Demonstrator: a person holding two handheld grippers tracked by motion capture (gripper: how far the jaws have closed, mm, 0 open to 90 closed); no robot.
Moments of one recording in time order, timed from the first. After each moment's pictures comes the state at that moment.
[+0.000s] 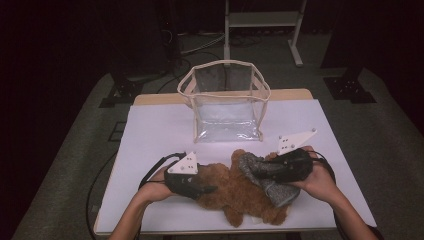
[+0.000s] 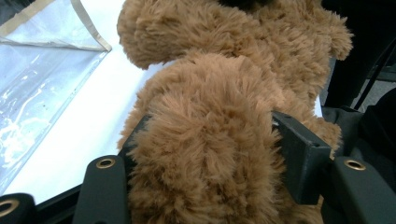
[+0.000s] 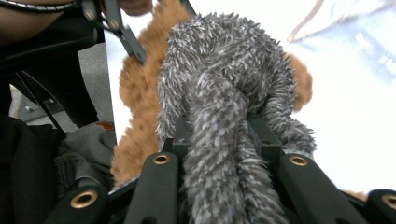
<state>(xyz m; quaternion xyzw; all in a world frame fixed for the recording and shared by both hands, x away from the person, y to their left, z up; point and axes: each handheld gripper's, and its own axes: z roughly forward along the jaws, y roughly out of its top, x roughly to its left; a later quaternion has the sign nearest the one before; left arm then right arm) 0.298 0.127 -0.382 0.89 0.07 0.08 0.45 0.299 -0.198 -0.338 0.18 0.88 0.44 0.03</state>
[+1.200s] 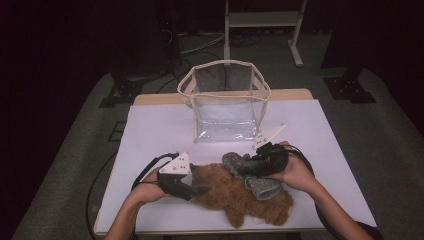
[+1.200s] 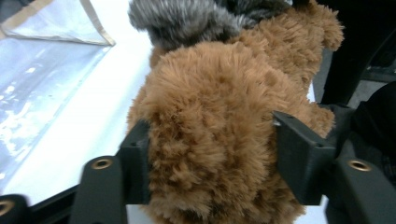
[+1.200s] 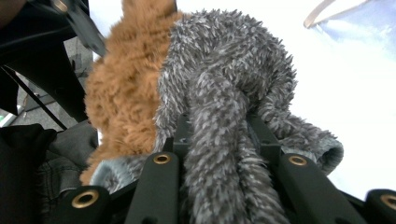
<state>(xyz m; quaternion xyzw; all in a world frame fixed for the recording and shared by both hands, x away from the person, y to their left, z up) 0.297 0.144 -0.384 0.88 0.08 0.07 0.46 0.333 -0.155 -0.359 0.19 0.90 0.39 -0.01</state>
